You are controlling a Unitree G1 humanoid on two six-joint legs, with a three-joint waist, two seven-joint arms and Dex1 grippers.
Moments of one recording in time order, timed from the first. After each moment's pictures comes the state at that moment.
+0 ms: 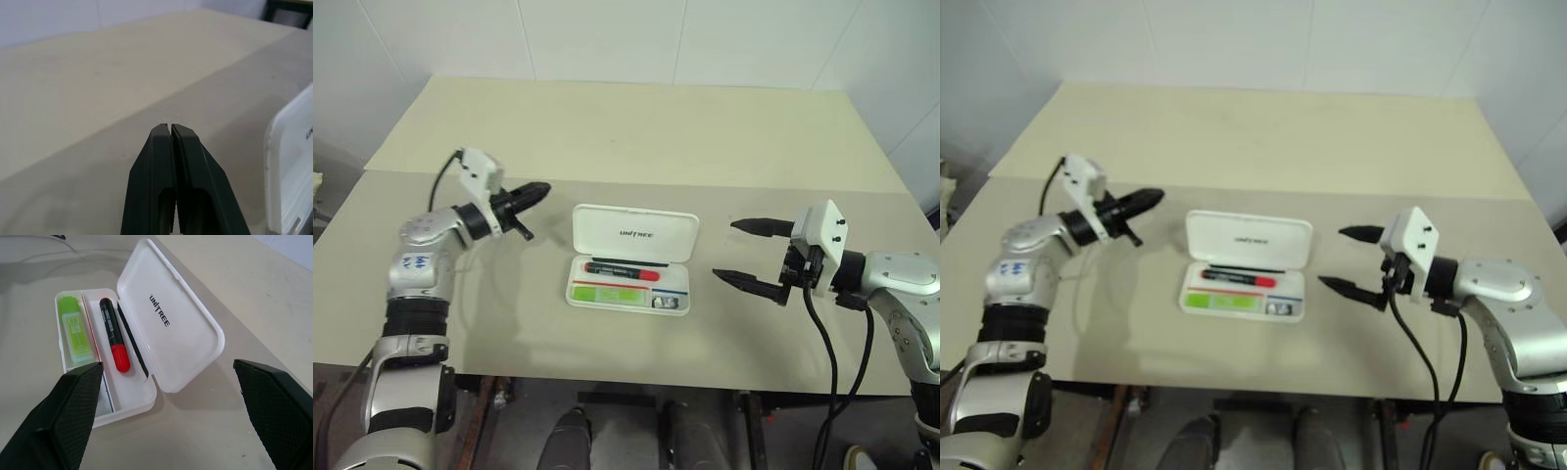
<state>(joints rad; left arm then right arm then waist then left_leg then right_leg) -0.73 0.56 0.09 0.46 -0.32 0.24 -0.83 -0.29 -0.79 -0.16 -0.33 0.47 0.41 1.00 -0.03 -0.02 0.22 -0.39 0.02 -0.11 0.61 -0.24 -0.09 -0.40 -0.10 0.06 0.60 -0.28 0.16</state>
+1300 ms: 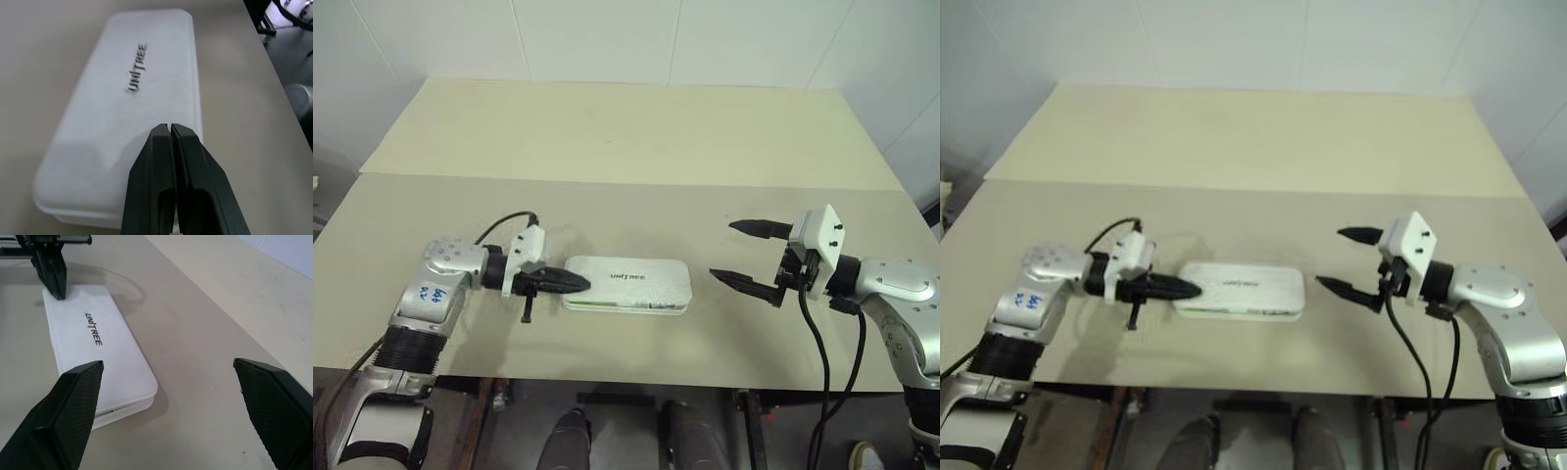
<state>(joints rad) -0.52 0.71 -0.13 0.15 -0.29 0.19 -1.34 -0.26 -0.77 -0.15 -0.32 0.47 0.37 0.97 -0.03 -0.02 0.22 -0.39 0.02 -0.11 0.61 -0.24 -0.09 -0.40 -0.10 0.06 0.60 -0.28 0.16</state>
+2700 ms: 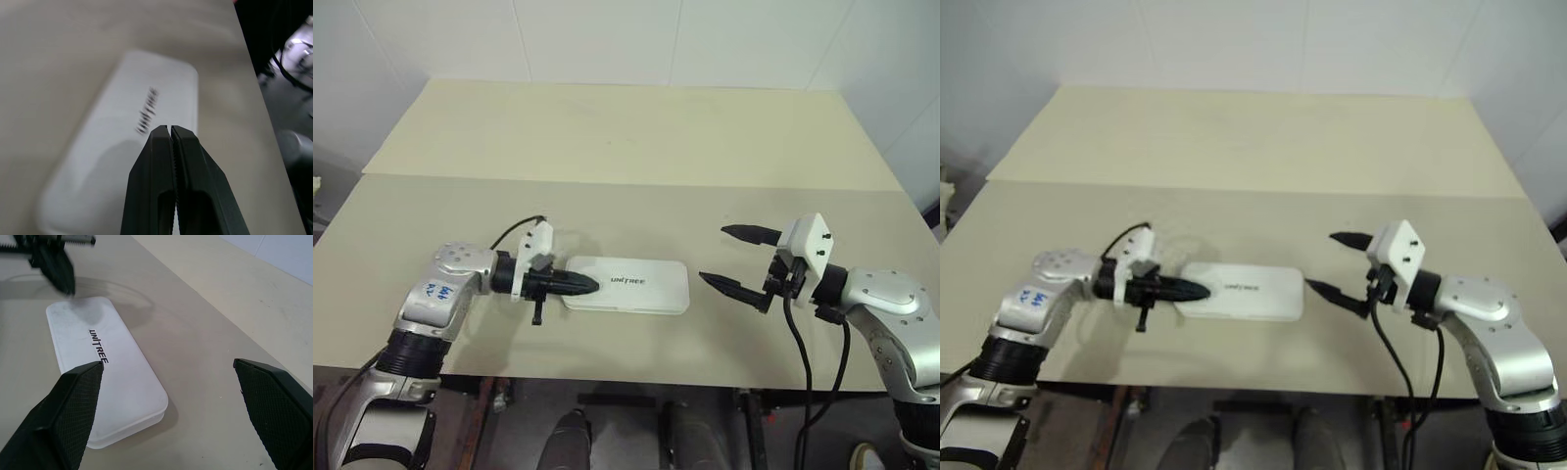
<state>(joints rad) -0.52 0.69 0.00 0.02 -0.43 0.45 -1.24 -0.22 -0.73 -0.13 -0.41 0.48 0.39 0.88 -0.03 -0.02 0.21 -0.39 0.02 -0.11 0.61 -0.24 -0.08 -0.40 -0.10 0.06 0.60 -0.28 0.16</state>
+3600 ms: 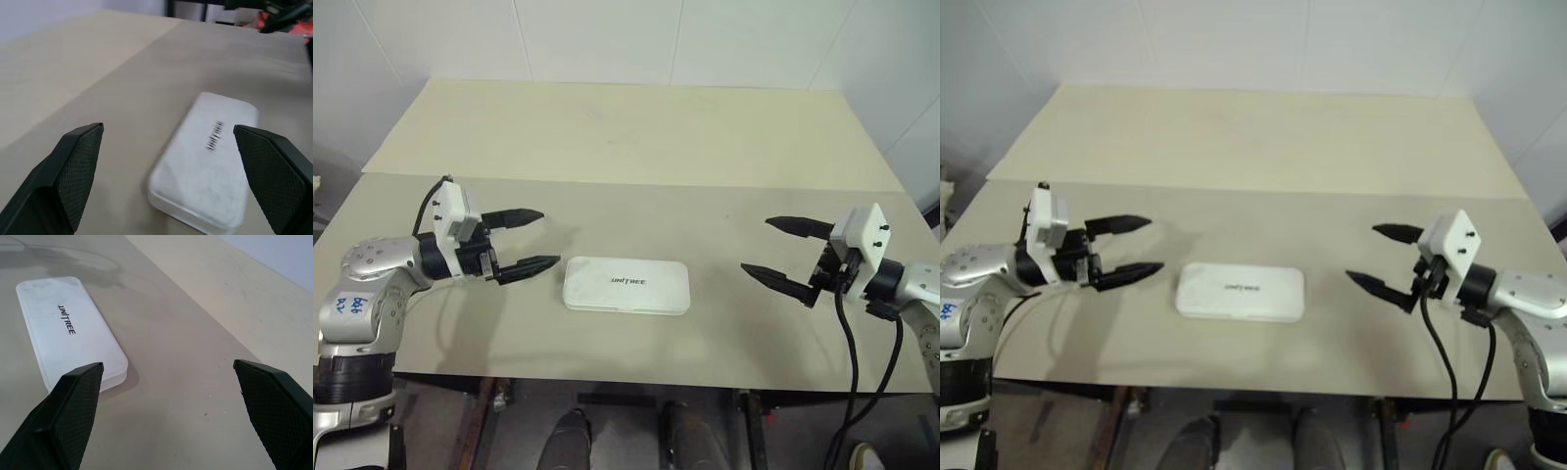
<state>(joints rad) -0.45 0.74 0.22 -0.01 -0.51 0.35 -1.11 -0.17 -0.85 -0.31 -0.31 0.52 0.35 1.00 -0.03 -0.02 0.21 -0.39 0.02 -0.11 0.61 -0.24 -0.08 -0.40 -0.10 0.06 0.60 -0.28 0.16</state>
